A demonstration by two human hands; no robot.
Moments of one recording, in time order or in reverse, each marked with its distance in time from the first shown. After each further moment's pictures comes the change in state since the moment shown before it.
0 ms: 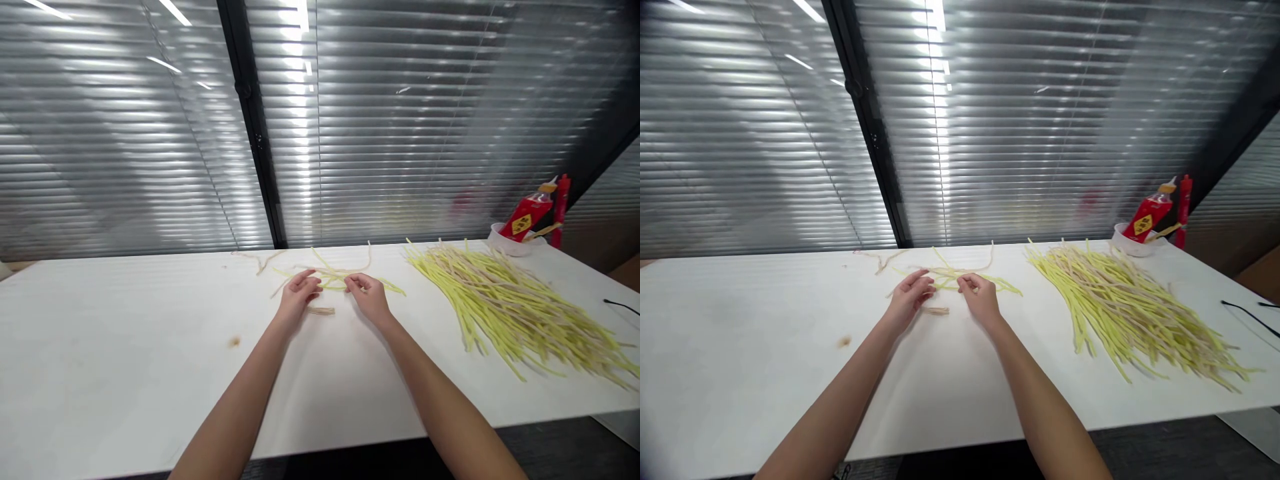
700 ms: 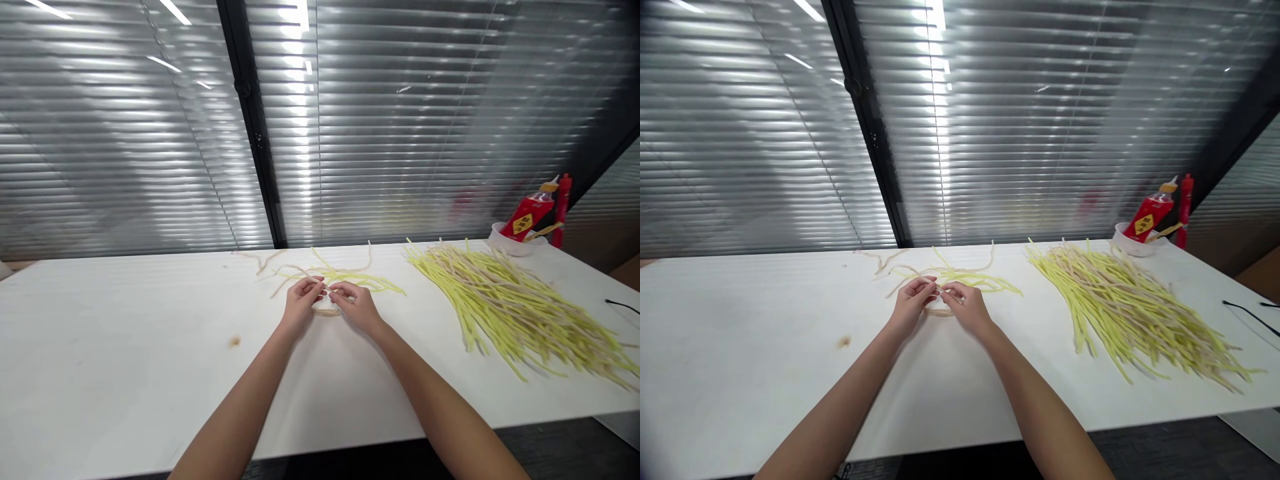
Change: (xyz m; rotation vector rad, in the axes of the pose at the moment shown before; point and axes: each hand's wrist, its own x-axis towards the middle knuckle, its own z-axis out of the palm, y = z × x) left_hand -0.006 -0.010 0.008 0.072 -0.014 0.065; right_hand -0.015 -0.001 0.019 0.080 -0.202 -0.027
